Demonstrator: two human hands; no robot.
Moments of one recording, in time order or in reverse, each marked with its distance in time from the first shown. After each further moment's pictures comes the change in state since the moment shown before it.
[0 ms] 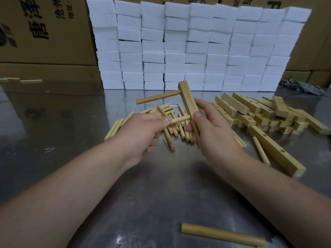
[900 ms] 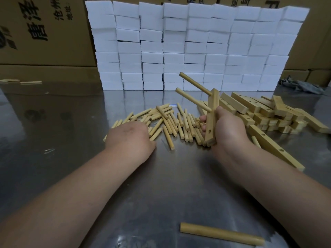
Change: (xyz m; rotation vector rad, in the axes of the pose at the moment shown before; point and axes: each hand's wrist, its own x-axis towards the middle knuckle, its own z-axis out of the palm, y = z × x) left_hand 0.008 -0.008 -0.008 1.466 0.263 -0.025; right_hand 0.025 -0.001 -0.012 0.371 0.380 0.434
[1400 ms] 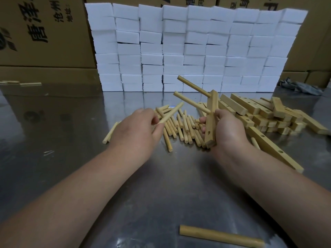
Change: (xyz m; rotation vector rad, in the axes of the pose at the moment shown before) left_hand -0.011 0.006 -0.009 -0.449 0.336 0.199; right_hand 0.002 0.000 -0.002 -0.016 -0.019 0.023
